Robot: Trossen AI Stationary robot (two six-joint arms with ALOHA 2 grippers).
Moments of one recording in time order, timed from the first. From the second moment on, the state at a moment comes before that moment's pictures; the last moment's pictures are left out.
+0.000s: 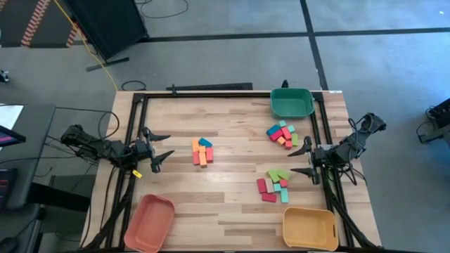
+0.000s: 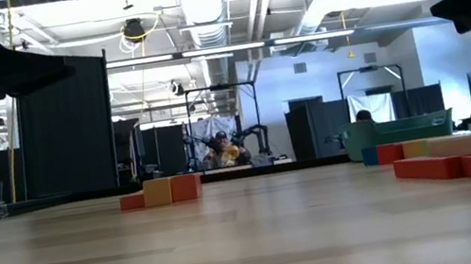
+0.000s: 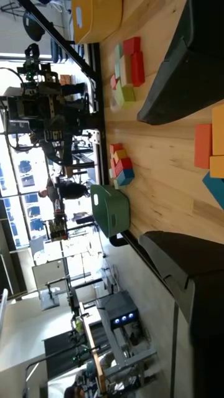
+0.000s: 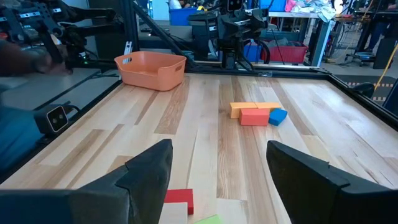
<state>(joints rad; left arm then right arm) -0.40 0.00 0.03 0.06 -0.74 0.22 0.67 0.01 0.14 -0.28 0.60 0.06</state>
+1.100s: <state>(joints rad) -0.40 0.00 0.03 0.06 -0.74 0.22 0.67 0.01 0.14 -0.28 0.60 -0.11</state>
